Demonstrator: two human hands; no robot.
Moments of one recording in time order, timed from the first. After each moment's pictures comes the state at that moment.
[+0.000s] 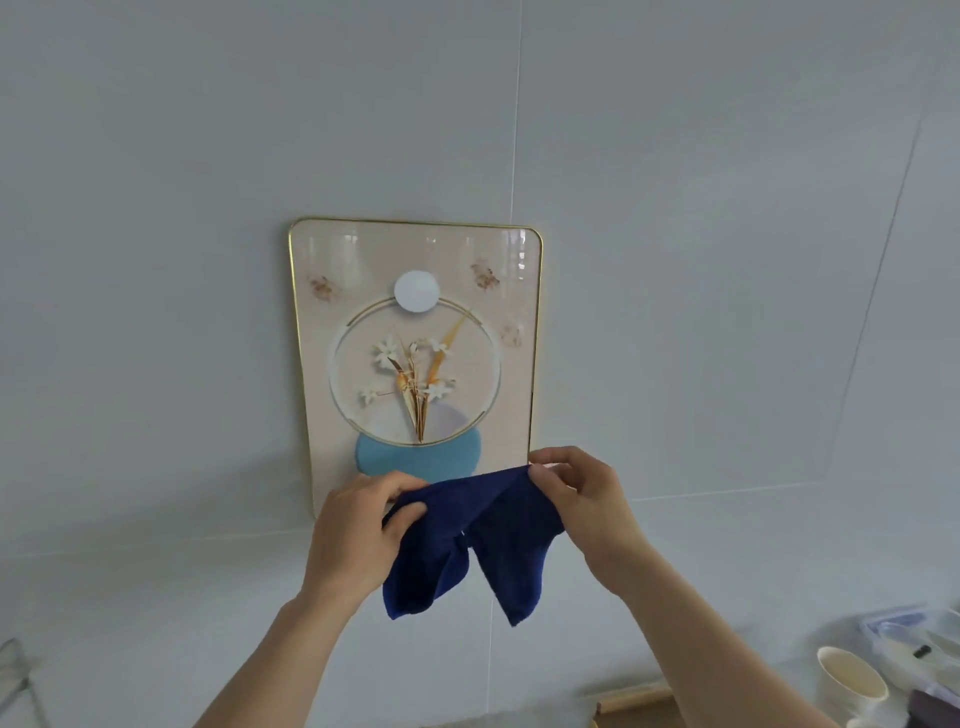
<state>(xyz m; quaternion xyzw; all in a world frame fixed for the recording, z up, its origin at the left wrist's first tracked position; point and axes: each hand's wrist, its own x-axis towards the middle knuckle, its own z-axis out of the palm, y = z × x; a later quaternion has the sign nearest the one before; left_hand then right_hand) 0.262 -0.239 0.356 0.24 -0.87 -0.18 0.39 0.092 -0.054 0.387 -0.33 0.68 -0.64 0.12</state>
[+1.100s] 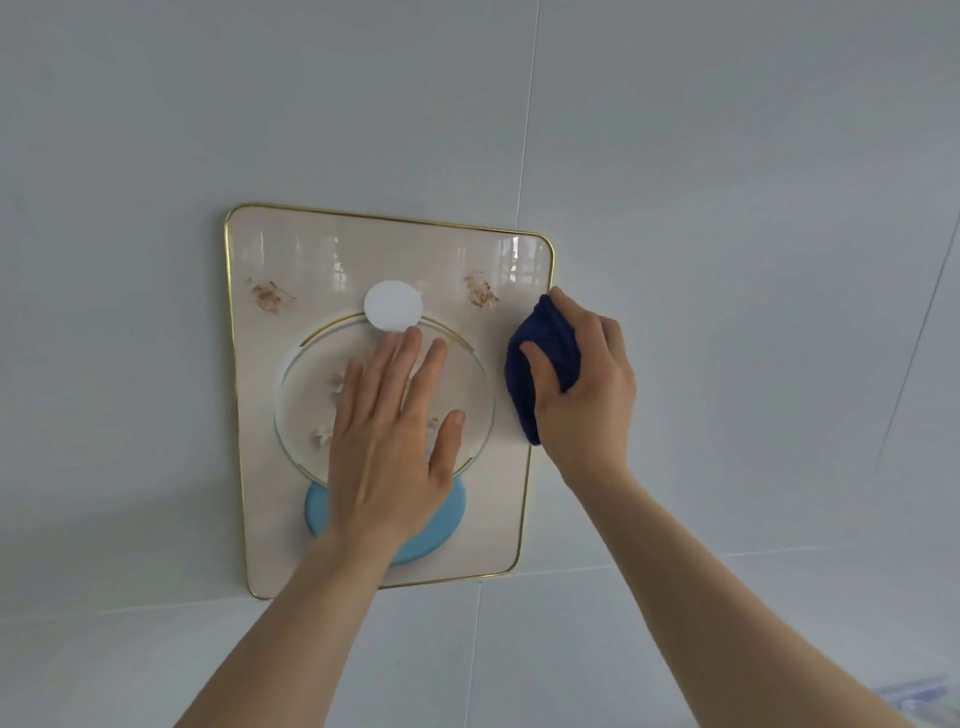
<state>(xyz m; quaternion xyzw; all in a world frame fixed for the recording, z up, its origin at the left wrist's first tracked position) 0.155 -0.268 0.432 0.19 -0.82 0.06 0.54 0.035 -0.138 0.489 -0.41 0.61 -0.59 -0.32</state>
